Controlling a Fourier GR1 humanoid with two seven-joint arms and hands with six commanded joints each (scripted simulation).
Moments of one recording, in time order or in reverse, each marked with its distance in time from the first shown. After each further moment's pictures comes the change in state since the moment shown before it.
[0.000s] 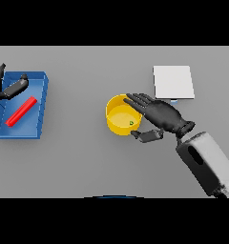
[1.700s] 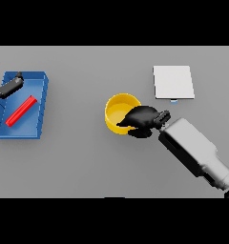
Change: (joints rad) left arm 0.006 0.033 0.013 -0.010 0.009 -0.009 -0.016; right arm -0.247 0.028 0.218 0.299 0.086 0.262 -0.064
